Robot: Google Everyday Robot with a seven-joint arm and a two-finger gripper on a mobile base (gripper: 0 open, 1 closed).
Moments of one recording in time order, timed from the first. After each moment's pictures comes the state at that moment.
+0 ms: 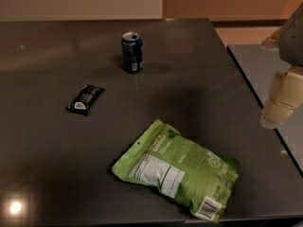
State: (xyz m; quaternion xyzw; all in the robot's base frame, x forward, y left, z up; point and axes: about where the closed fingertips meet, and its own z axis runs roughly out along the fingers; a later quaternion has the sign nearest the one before) arm 0.438 -0.217 0.976 -0.60 0.78 -0.03 0.16
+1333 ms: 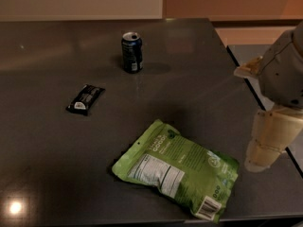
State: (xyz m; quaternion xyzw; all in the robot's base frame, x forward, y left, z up) arm 0.377 -0.162 0.956 -0.65 0.74 0.01 0.16
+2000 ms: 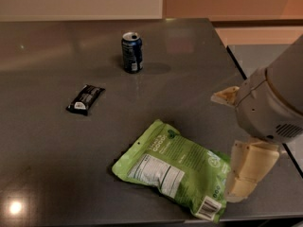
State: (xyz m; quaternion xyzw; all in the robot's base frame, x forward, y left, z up) arm 0.345 -0.126 0.921 -0.67 0.72 0.07 0.16
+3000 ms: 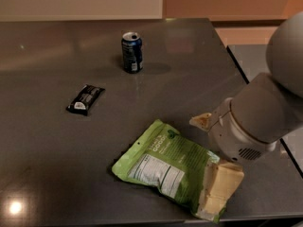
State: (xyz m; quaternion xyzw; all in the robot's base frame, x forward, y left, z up) arm 0.338 -0.090 0.863 -0.67 0.71 0.12 0.15
